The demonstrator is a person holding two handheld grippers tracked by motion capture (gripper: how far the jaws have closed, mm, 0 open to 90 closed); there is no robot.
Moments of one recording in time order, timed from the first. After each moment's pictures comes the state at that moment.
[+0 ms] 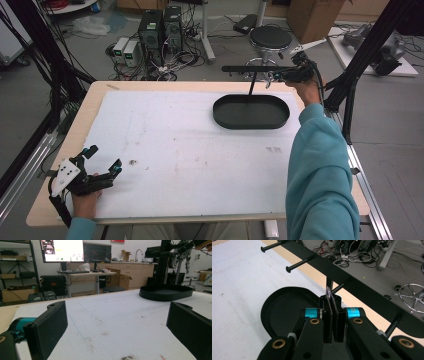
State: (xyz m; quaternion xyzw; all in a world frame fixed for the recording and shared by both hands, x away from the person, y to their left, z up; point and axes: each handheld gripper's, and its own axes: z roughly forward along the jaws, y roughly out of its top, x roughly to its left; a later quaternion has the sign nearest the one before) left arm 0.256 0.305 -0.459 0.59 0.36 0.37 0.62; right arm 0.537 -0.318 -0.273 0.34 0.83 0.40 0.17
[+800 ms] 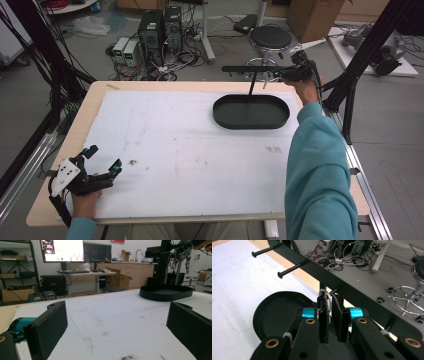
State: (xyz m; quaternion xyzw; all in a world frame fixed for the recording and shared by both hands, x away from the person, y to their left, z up) left arm 0.256 0.305 -0.459 0.59 0.36 0.37 0.62; right arm 0.540 -0.316 -0.273 0.35 0.82 0.40 0.19
